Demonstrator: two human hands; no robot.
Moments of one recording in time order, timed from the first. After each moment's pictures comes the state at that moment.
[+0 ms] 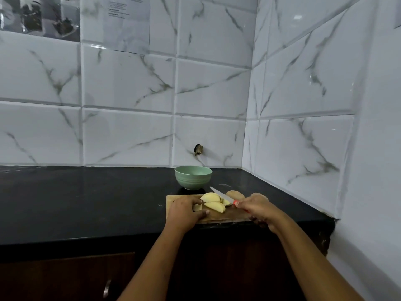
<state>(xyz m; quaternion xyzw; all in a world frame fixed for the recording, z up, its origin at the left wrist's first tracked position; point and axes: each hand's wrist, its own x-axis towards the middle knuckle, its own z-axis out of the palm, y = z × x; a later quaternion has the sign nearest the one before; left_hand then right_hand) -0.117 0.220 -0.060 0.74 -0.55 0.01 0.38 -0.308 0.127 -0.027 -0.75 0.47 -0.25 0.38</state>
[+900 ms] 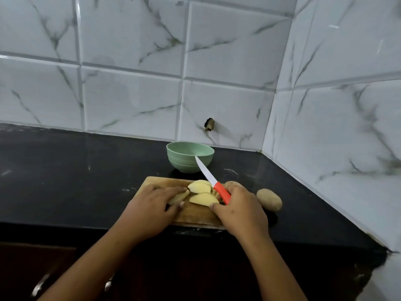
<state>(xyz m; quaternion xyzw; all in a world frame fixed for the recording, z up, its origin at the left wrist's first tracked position) -0.121 0.205 -0.063 0.81 -0.54 0.05 0.22 -0.271 0.089 -0.057 -0.85 0.40 -0.30 0.16</state>
